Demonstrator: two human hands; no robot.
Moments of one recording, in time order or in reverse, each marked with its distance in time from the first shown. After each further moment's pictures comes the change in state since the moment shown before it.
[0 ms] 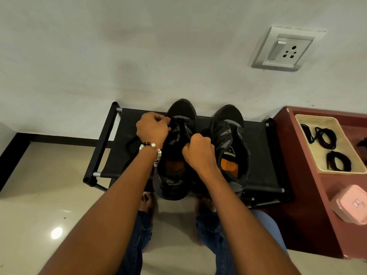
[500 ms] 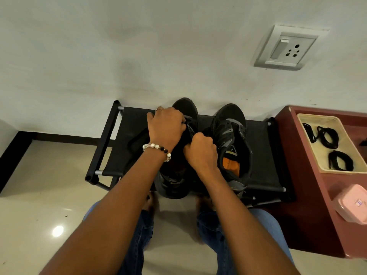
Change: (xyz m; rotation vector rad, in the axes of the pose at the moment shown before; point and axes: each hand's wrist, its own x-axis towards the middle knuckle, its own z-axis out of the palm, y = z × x) left_hand -0.019 0.022 -0.003 0.905 -0.145 0.622; right_hand -0.001 0.001 0.008 0.000 0.097 0.011
